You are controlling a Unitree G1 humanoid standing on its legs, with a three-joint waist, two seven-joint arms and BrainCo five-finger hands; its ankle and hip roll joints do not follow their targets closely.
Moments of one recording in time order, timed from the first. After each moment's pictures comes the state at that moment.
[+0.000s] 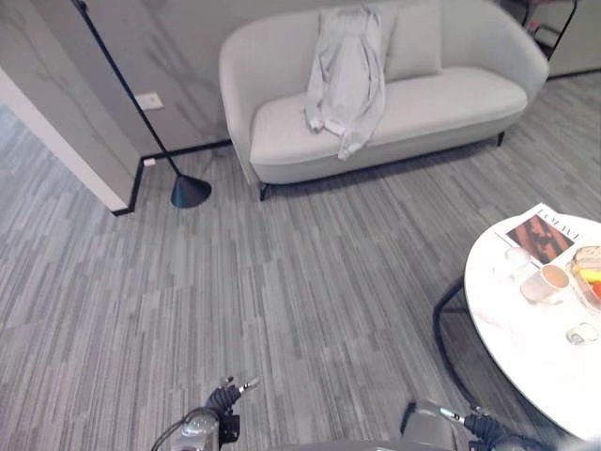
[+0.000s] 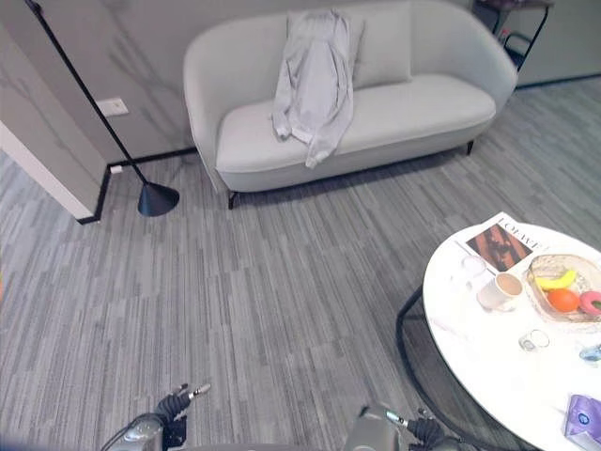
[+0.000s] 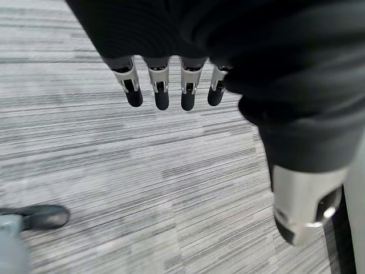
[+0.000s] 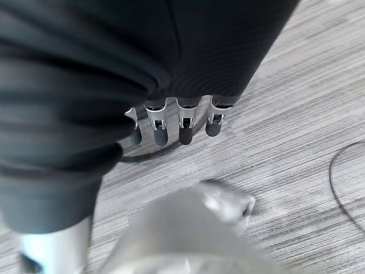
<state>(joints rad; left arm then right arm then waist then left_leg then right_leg) -0.05 0.23 -0.16 1.18 -0.37 -0.11 -0.01 0.01 -0.34 0.10 1.19 0.26 -0.07 -0.03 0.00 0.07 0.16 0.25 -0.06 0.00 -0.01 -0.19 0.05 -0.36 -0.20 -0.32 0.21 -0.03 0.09</state>
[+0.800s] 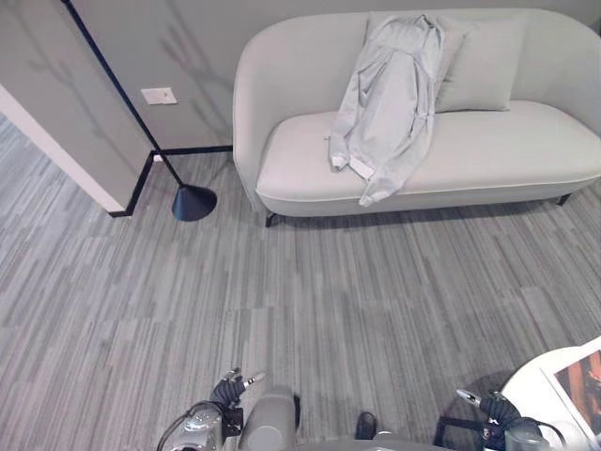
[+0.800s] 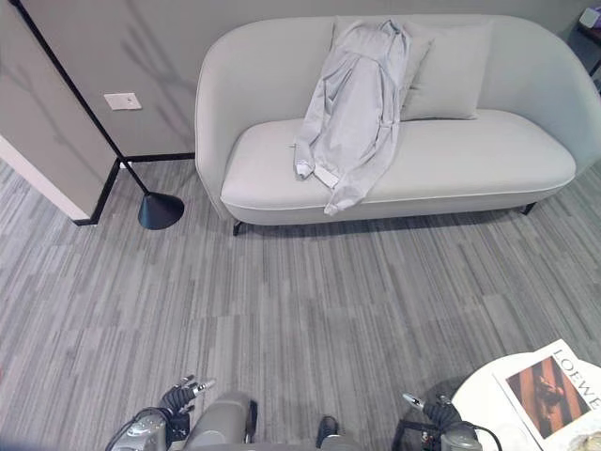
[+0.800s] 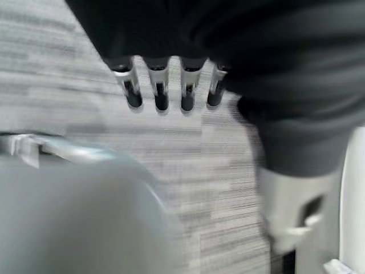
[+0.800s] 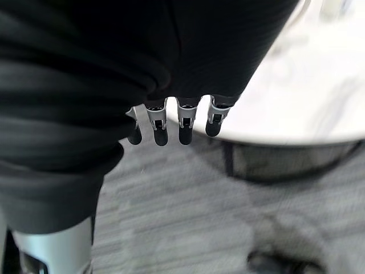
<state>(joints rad) -0.04 0.25 -0.18 1.16 -0.37 -0.11 -0.04 -0.06 -0.39 0.09 1.21 0.32 -0.08 -0.04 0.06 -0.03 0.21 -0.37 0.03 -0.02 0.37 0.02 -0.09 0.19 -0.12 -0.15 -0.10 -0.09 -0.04</state>
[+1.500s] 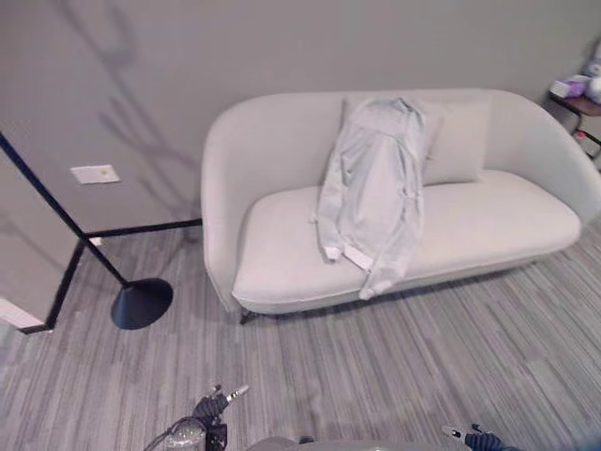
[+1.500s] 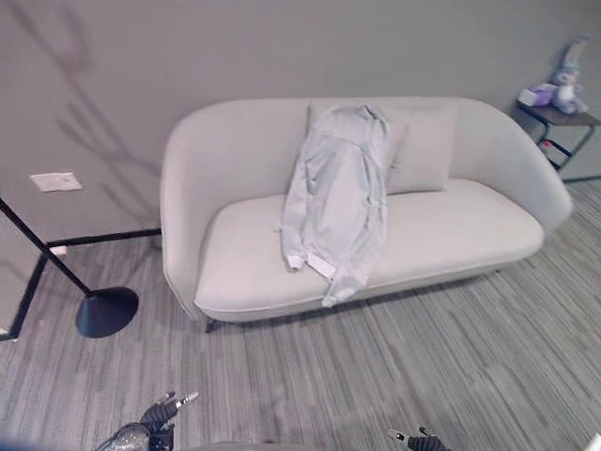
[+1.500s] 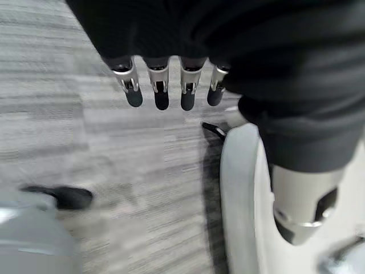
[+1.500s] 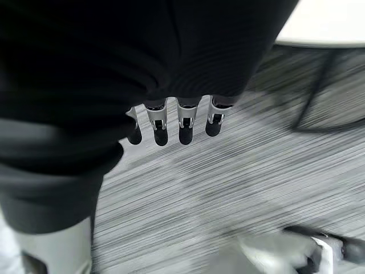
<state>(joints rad) 0.00 0.26 -0.20 1.20 -0.37 -0.10 -0.04 0.04 -0.32 0.14 1.25 0.26 -0.08 -0.03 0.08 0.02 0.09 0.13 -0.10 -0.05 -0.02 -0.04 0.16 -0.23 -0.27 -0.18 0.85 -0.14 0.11</state>
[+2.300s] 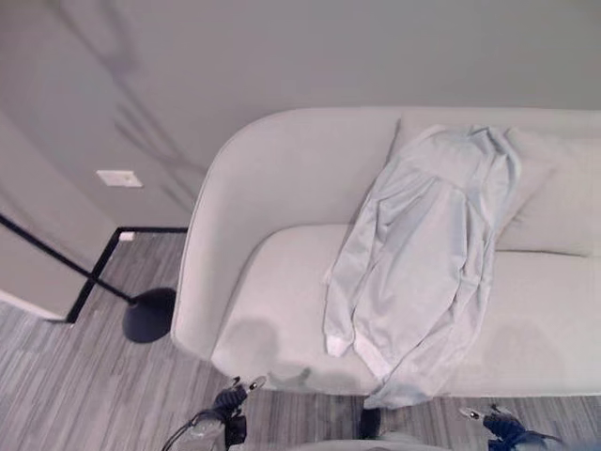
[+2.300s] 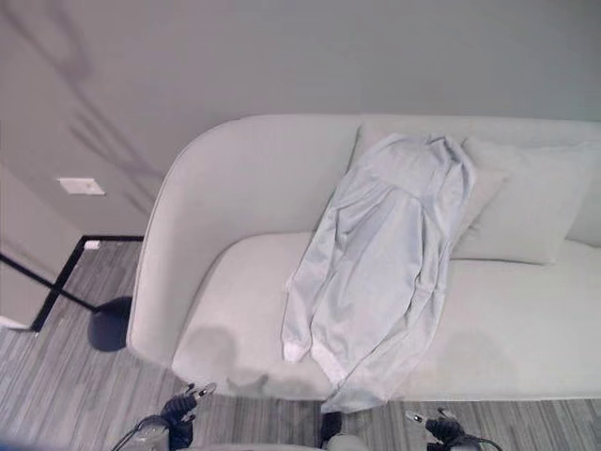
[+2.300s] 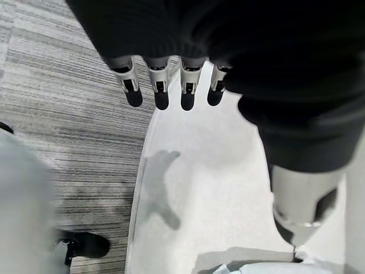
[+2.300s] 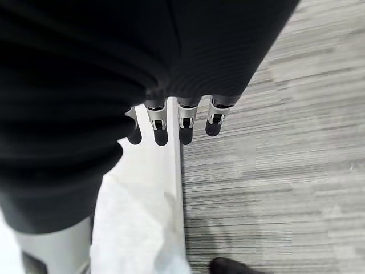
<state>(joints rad) -0.04 0.22 -0.16 1.20 -0.36 -0.12 -0.02 -0.01 -0.39 0.11 1.23 0.28 -0.08 -0.03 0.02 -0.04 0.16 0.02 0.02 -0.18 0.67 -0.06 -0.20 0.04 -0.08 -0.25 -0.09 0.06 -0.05</state>
